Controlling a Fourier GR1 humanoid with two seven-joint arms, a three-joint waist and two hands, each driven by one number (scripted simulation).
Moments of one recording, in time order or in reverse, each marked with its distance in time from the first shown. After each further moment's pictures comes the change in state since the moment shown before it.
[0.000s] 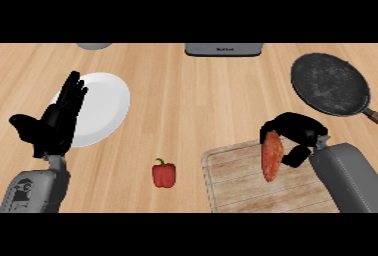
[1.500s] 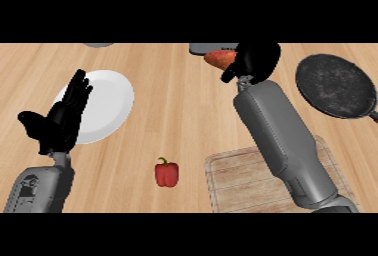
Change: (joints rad) left arm -0.023 -0.014 -0.003 0.027 -0.014 -0.009 -0.007; right arm -0.543 0.373 -0.171 0.262 0.287 -0.799 1.247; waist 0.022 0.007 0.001
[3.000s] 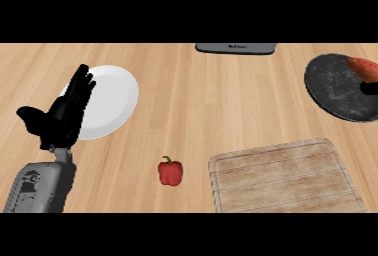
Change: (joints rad) left arm -0.030 -0.005 -0.002 -0.009 0.005 -0.022 0.013; right arm 0.124 -0.573 -0.461 0.564 -0.281 -0.494 -0.689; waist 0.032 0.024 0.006
